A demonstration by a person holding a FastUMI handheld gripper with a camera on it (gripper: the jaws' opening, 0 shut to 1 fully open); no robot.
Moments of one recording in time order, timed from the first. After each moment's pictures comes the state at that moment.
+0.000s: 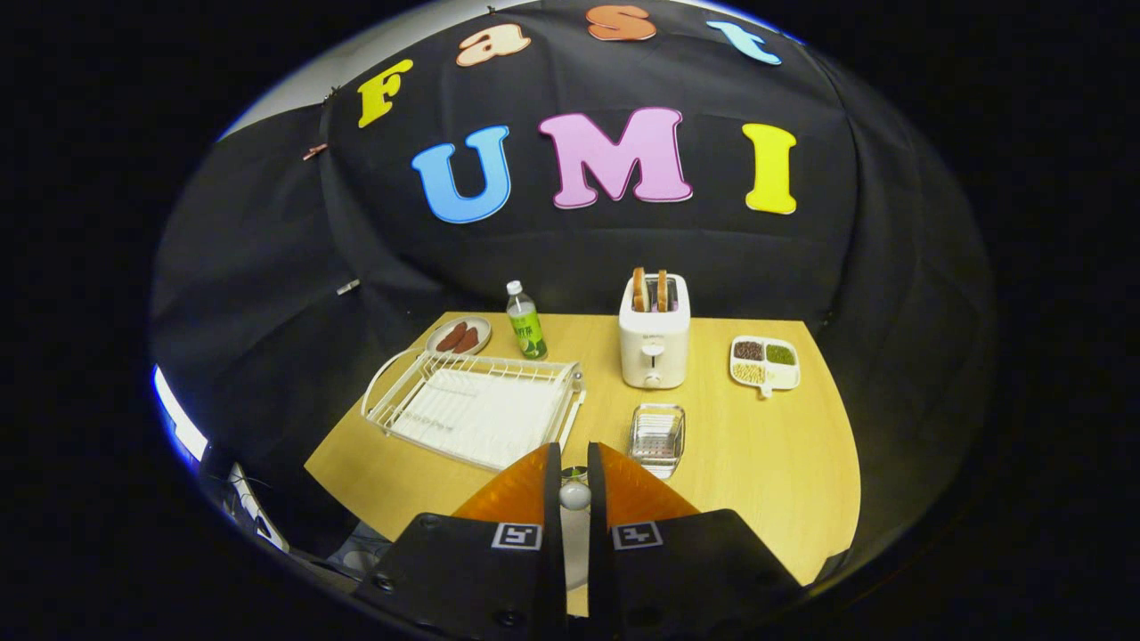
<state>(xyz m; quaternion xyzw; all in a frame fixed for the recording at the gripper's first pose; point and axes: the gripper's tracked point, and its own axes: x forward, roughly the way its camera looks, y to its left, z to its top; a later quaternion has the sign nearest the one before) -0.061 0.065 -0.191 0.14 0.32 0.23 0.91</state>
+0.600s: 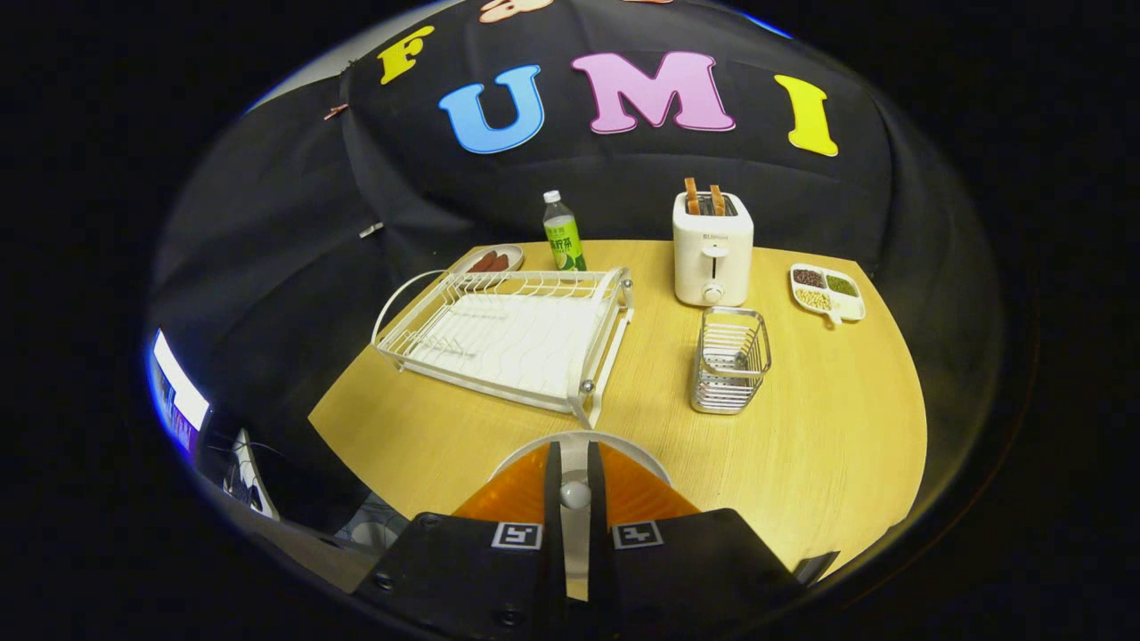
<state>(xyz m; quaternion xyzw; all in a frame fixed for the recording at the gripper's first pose) -0.112 0.134 -0.290 0.13 0.37 0.29 0.87</state>
